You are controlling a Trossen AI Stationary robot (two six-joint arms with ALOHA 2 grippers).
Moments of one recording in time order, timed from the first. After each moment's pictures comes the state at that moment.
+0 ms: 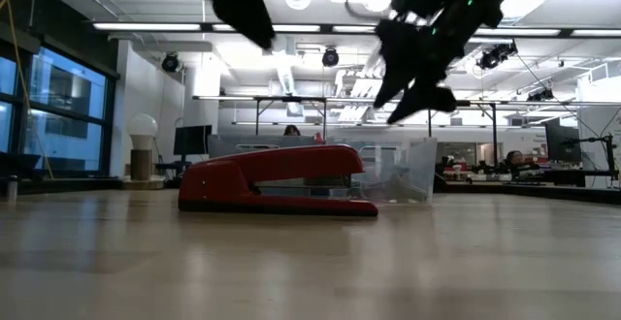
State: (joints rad) left arm -0.19 1.49 1.32 -0.76 -0.41 -0.22; right arm -0.30 1.41 0.90 -0.34 -0.11 0.56
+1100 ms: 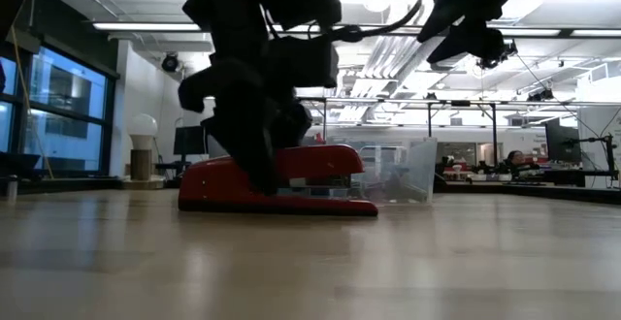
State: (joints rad) left arm -0.14 1.92 1.29 -0.51 0.03 0.14; right arm -0.13 1.03 0.90 -0.57 0.07 0.63
